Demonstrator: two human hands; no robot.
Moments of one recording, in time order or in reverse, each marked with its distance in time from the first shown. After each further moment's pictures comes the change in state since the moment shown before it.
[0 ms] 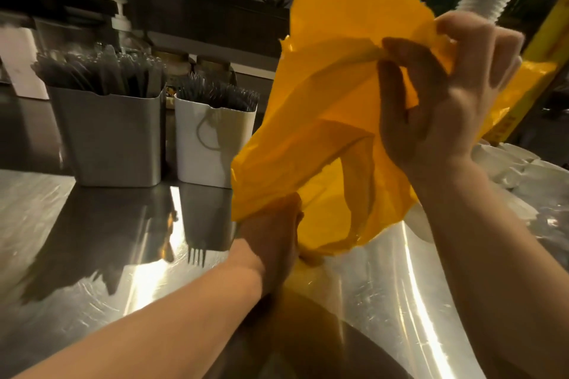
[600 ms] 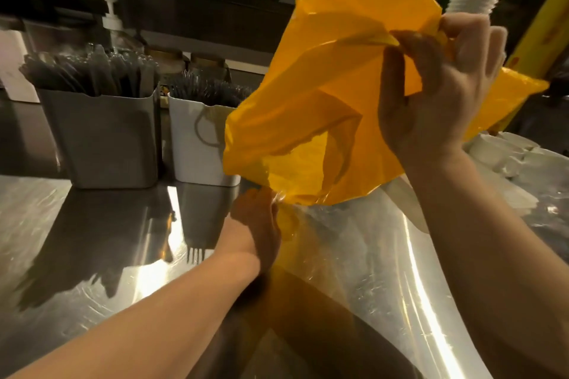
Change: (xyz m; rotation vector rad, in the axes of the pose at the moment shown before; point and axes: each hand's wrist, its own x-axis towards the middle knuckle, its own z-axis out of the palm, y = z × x) left_hand 0.015 -0.033 0.004 -0.011 0.072 0.028; right_hand -0.006 0.005 0.010 -0.022 -0.025 0.150
